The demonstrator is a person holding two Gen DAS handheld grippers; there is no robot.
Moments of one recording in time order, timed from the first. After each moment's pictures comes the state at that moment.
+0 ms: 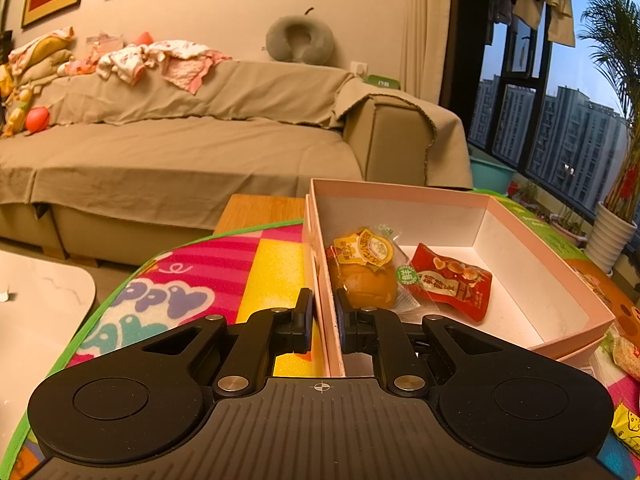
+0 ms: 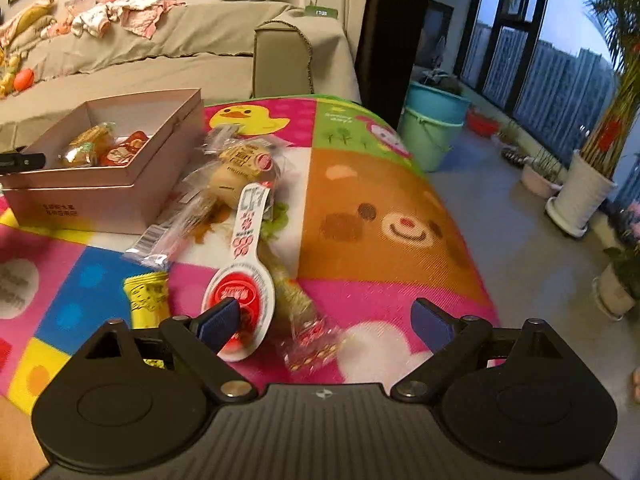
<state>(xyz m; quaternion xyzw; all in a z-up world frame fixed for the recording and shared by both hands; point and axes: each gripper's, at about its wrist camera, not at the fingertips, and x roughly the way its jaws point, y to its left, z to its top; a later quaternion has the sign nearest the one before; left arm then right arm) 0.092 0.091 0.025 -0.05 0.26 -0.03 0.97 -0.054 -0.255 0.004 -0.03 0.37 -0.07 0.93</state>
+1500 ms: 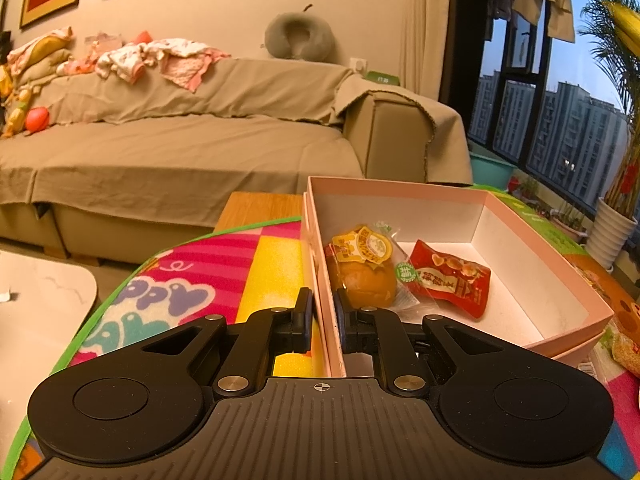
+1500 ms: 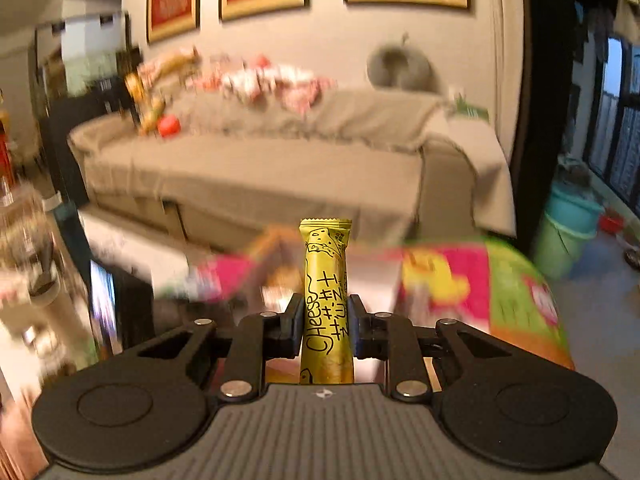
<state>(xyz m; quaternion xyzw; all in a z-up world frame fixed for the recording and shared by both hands) 0.091 0.088 0.025 -0.04 0.26 -0.03 0.96 -0.018 -0.143 0.153 -0.03 0.27 0.15 0.95</state>
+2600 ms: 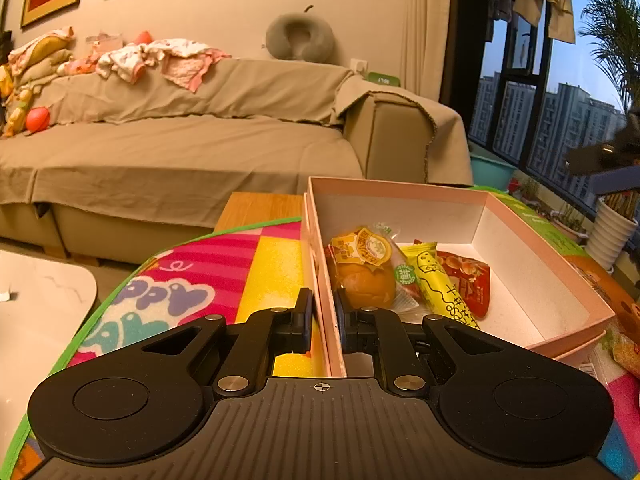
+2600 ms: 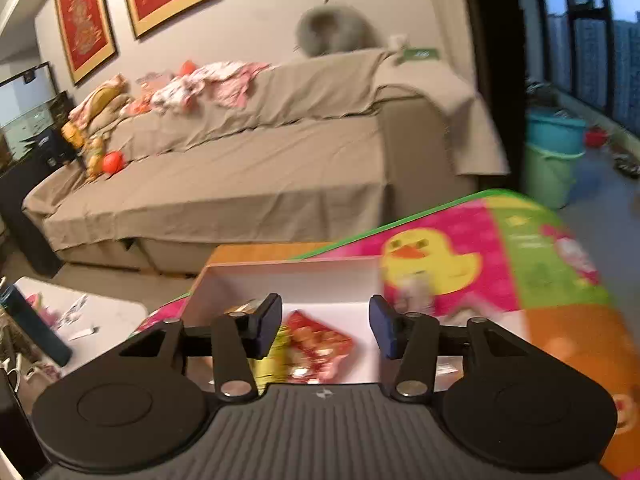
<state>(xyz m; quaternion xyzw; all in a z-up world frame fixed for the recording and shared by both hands) 0.091 0.088 0.026 -0.04 0.26 -0.04 0.96 0.102 -0.169 0.085 0.08 0.32 0.08 0.94</state>
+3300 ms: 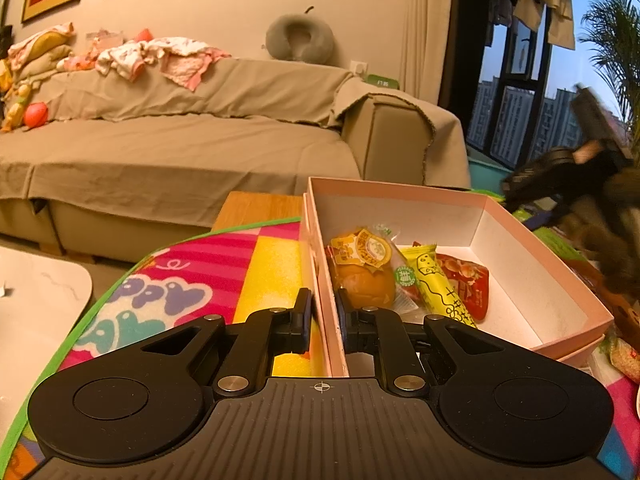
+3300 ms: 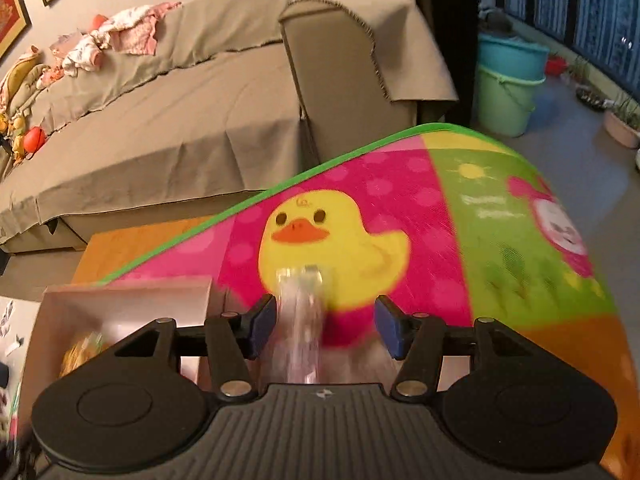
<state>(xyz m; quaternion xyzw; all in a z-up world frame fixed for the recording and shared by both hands) 0.091 0.089 0.026 -0.05 0.26 -0.04 0.96 0.245 -0.229 0.010 0.10 0.44 0.00 0.89</state>
